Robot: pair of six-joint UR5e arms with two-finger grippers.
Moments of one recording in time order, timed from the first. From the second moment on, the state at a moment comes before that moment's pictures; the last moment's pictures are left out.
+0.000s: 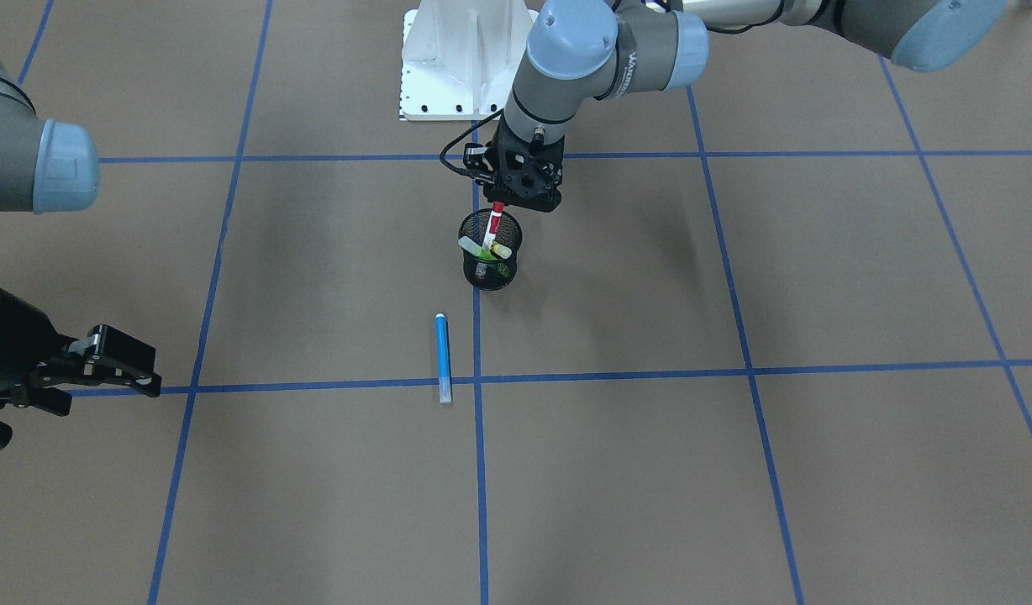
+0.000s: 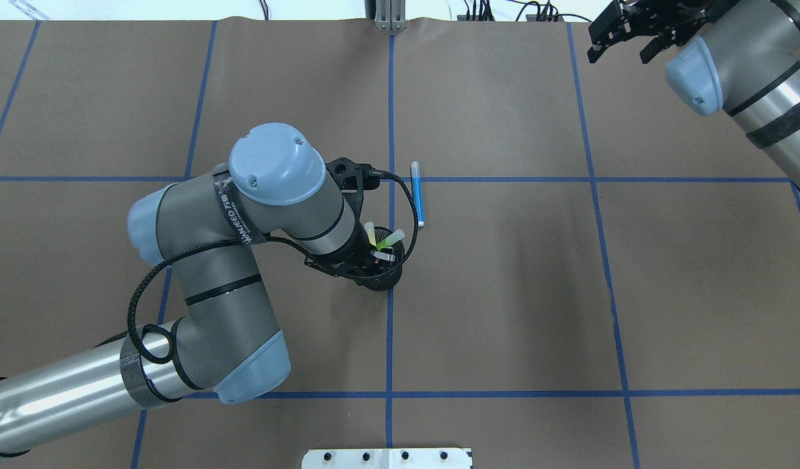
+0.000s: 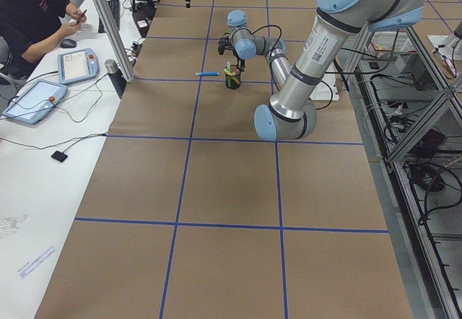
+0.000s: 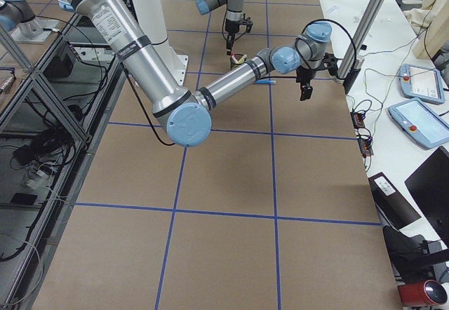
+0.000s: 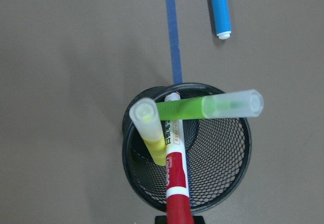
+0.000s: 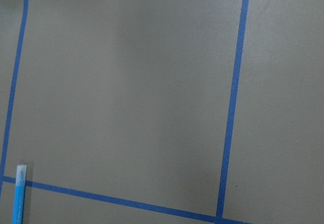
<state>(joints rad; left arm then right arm) -0.51 -2.28 -1.75 -1.64 -2.07 -1.14 1.16 -0.95 1.50 -1.55 2.35 0.56</state>
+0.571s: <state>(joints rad) -0.56 -2.28 -1.87 -1.59 -2.10 -1.13 1.16 -0.95 1.50 -1.55 2.35 0.56</state>
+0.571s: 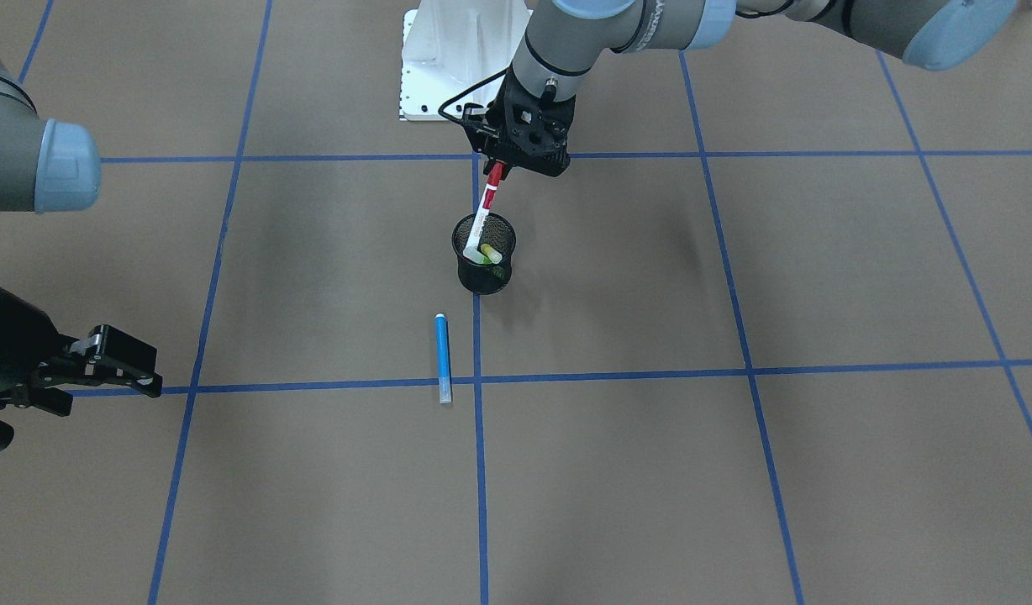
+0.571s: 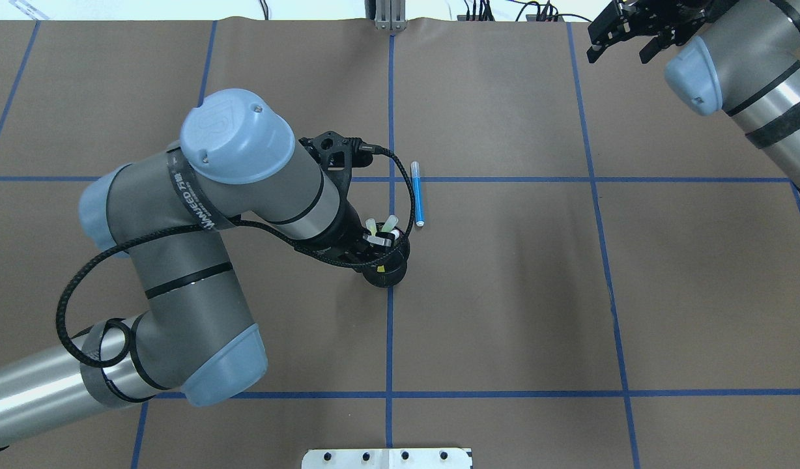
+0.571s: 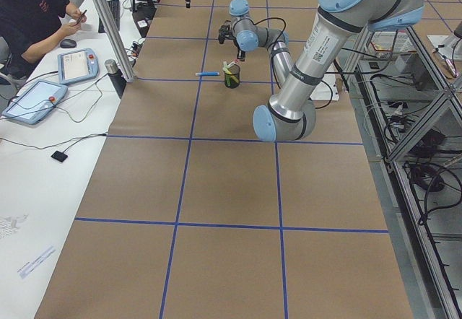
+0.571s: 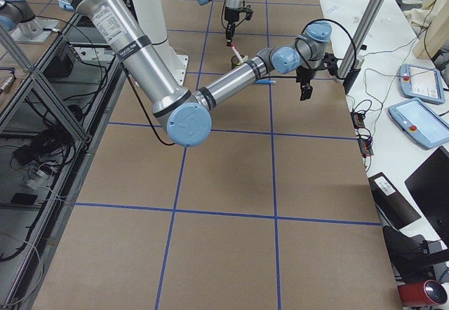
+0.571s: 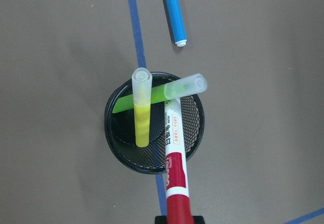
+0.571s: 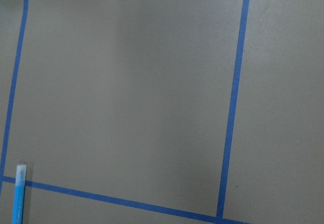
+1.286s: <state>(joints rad) -0.67 -2.30 -1.88 -1.58 -2.14 -1.16 1.16 -0.95 1.50 -1.55 2.35 0.56</state>
